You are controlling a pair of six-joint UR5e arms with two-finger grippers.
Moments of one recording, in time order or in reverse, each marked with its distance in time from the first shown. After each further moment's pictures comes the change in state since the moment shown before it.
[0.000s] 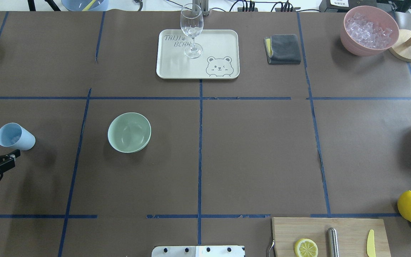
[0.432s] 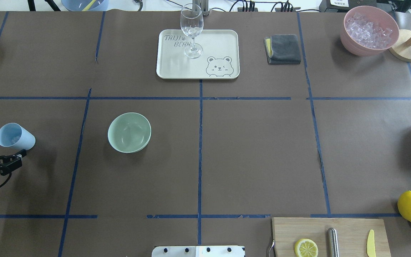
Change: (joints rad) left arm 0.014 -0.066 0.080 -0.001 0.035 -0.017; right arm 0.000 -0.001 -0.002 0.000 0.000 0.000
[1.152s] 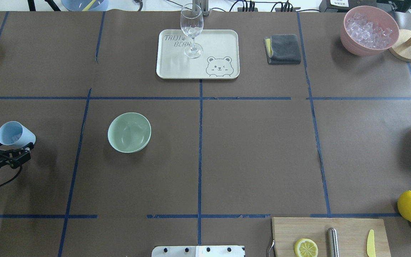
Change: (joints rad) left arm 0.000 -0.067 0.068 -0.007 0.095 0.007; right arm 0.000 -0.001 0.002 0.000 -0.001 -0.001
